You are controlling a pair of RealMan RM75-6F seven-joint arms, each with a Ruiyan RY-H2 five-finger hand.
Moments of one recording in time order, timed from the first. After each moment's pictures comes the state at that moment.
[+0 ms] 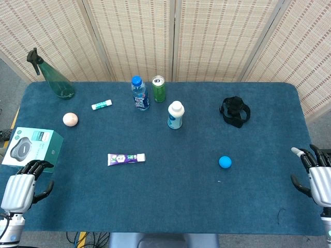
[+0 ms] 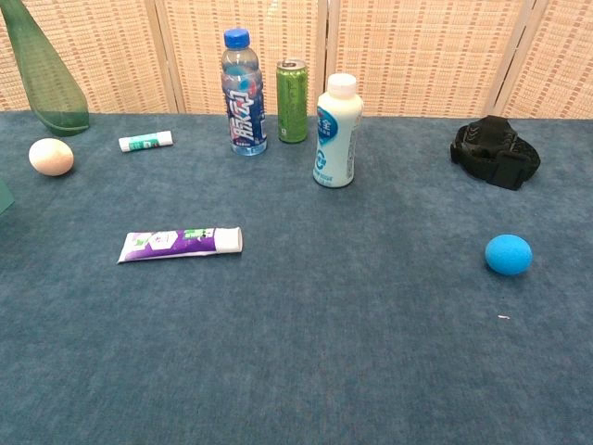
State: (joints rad) left arm -0.10 -1.14 -0.05 -1.78 1.51 1.51 0.16; right arm 0.04 -1.02 0.07 -1.68 -1.49 1.53 -0.08
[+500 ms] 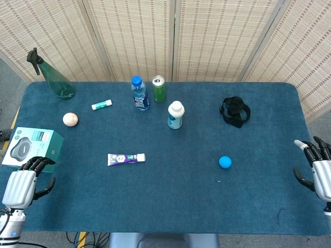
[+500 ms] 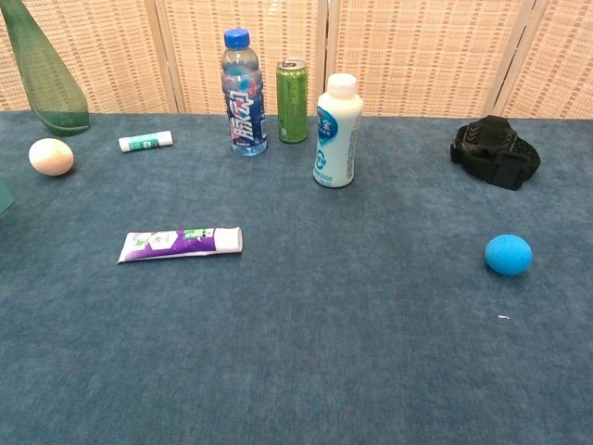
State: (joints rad) left arm -0.13 -1.12 -0.07 -1.78 1.50 1.48 0.12; right arm 0.06 -0.98 0.11 -1.70 -1.49 1.54 -0.09
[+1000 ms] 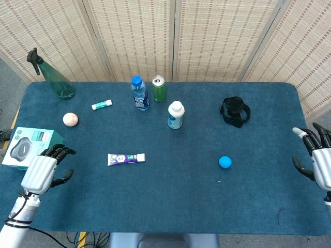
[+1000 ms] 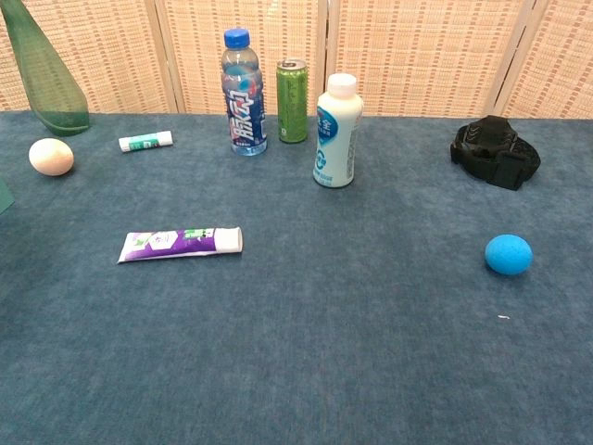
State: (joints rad) left arm -0.28 -1.08 -0.13 -1.83 1.52 1.32 0.15; right arm 0.12 -0.91 0.16 -1.77 -1.49 1.52 -0.11
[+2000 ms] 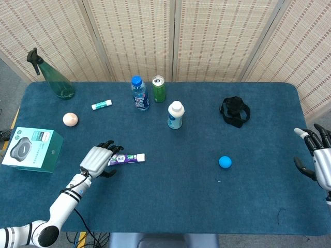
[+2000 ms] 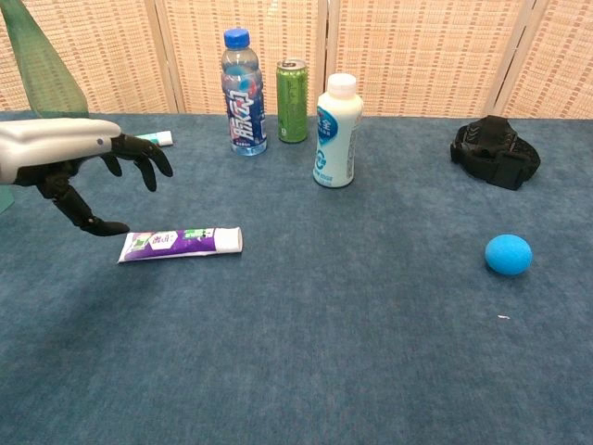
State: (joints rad) left arm -0.66 -1.31 -0.17 -1.84 1.00 0.95 0.52; right arm 0.12 -0.92 0.15 -1.72 -1.48 1.51 -0.07
